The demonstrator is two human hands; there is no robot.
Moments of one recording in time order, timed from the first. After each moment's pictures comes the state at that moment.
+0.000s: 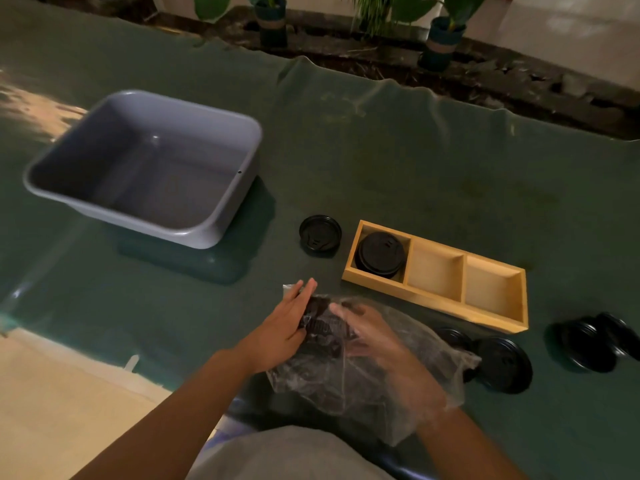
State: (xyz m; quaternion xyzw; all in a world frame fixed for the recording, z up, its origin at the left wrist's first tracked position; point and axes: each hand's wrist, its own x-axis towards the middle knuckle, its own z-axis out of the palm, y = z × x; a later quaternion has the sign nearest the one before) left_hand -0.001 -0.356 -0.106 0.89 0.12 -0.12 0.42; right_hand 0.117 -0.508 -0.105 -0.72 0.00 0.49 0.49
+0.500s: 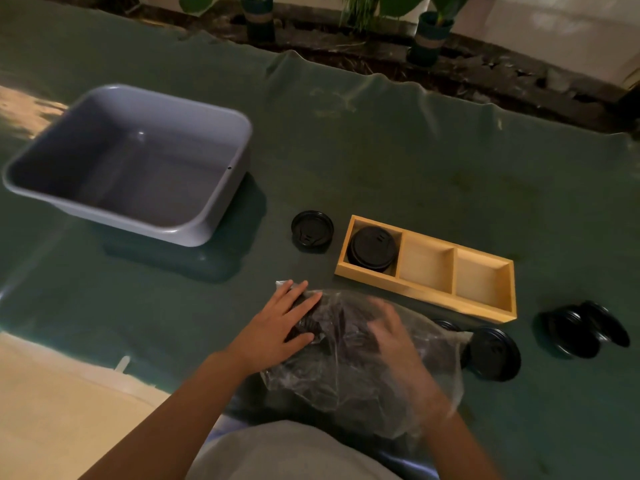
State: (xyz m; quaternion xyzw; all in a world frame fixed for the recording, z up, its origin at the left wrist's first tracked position) left_hand -0.007 -0.359 -0.109 0.95 0.07 -0.11 0.29; right_hand 0.106 -0.563 -0.108 -0.78 -0.05 0.36 0.50
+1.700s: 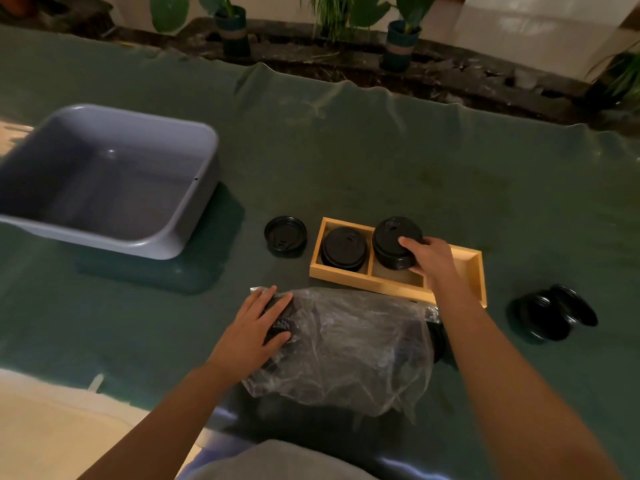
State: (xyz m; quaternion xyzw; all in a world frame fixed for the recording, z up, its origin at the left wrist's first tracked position) left_hand -0.003 -0.374 -0.109 0.95 0.15 -0.06 0.27; right_hand 0.270 -0.579 -0.072 -0.77 0.11 0.25 0.57
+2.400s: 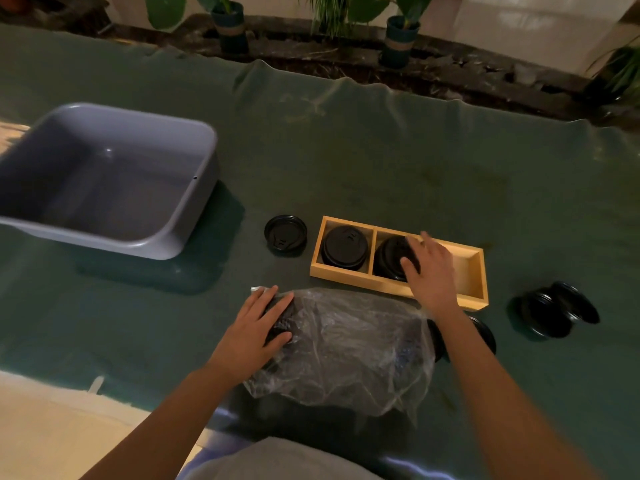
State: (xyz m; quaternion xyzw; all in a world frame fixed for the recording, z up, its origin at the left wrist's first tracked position) left_hand -0.003 -0.375 -0.108 0.95 0.14 -0.05 0.27; right_hand 0.238 -0.608 -0.097 -0.96 -0.18 0.06 0.22
